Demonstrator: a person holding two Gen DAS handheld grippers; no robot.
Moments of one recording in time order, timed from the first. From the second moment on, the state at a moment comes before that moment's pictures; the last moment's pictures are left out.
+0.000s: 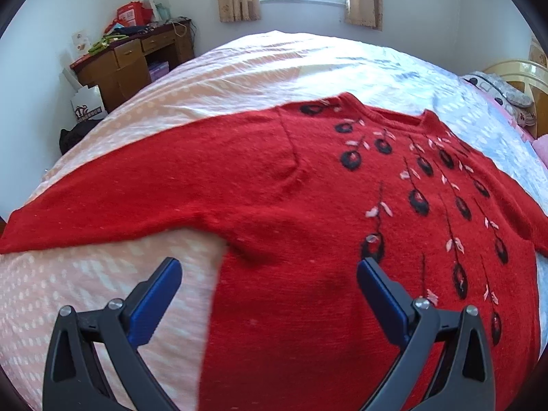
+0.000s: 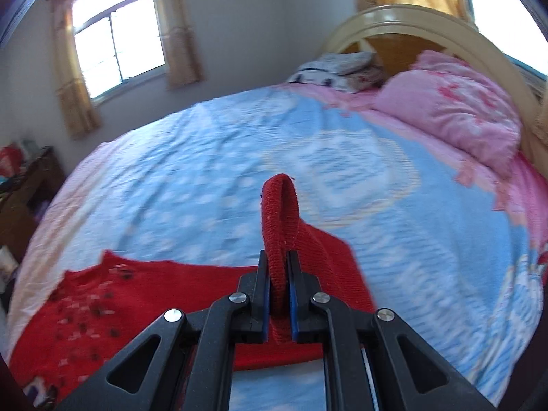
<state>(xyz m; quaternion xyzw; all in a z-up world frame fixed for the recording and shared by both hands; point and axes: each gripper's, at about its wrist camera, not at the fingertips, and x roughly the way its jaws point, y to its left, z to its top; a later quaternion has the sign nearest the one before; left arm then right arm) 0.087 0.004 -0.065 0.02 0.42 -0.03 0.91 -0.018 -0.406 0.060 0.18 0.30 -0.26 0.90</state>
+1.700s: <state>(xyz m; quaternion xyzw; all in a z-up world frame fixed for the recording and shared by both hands) 0.096 0.126 -0.096 -0.03 0.37 0.06 0.93 0.133 -0.054 -0.067 0.11 0.40 0.16 0.89</state>
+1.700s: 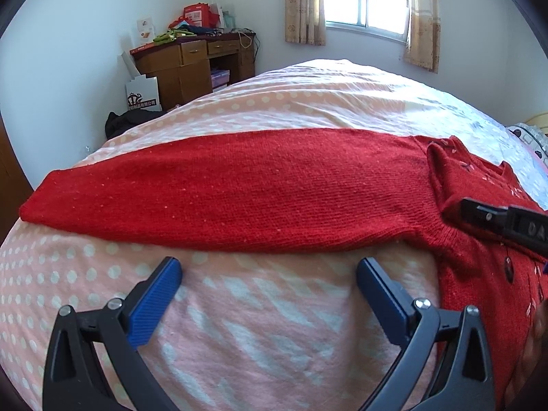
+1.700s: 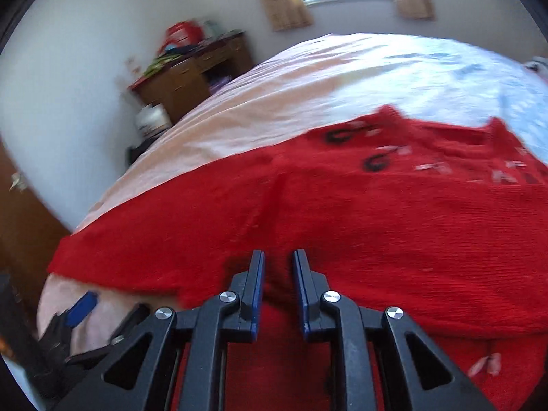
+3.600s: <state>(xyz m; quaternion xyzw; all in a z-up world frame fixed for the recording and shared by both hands) 0.128 0.260 -0.019 -0.17 0.28 0.16 0.93 0.075 -0.155 -0.074 0.12 0.34 0.01 0.93</state>
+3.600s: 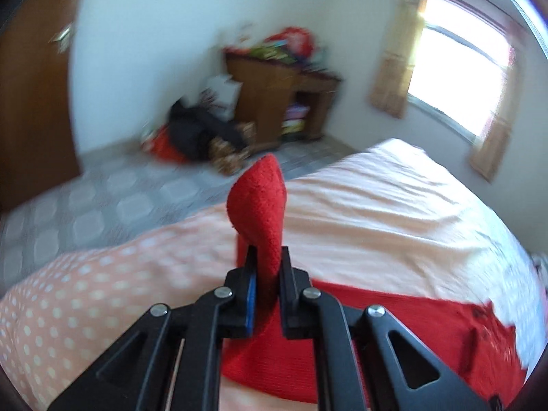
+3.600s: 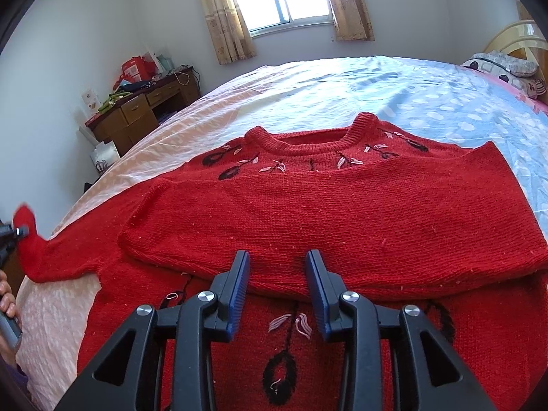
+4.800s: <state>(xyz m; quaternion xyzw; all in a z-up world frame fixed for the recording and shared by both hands) 0.074 0.207 -0.057 -0.08 0.35 0.15 0.92 0.110 -0.101 -0.046 0.14 0.37 0.09 0.92</state>
